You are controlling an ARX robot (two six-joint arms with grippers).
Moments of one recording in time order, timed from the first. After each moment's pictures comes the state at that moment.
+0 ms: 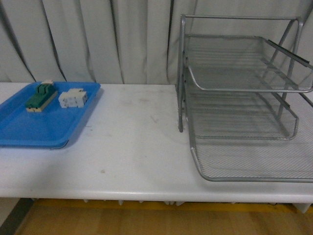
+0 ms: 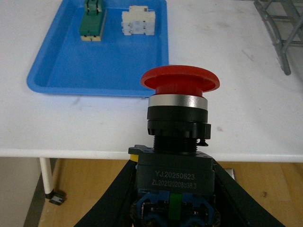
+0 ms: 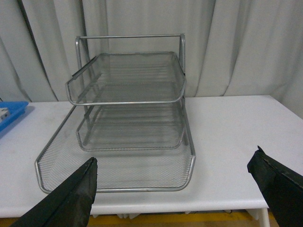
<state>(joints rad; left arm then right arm) 0.04 0.93 0.39 0.03 0.04 0.00 0.00 0.00 0.01 0.00 0.00 0.00</state>
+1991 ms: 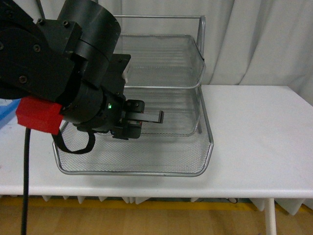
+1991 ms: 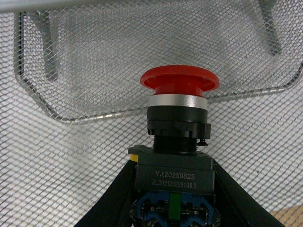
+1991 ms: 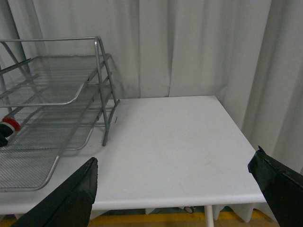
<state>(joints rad) -0.40 1.96 1.11 0.08 -0.13 -0.15 0.00 0.00 0.01 0.00 0.00 0.00</state>
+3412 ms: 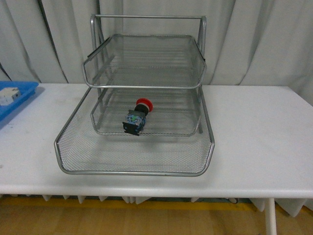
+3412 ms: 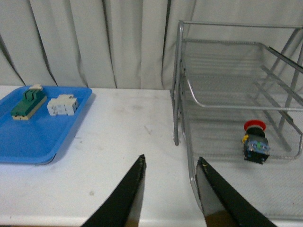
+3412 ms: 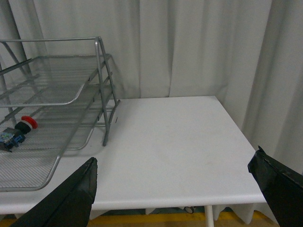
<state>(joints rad) -0.13 0.76 0.16 0.52 -0.14 -0.02 0.00 0.00 0.01 0.00 0.00 0.00</state>
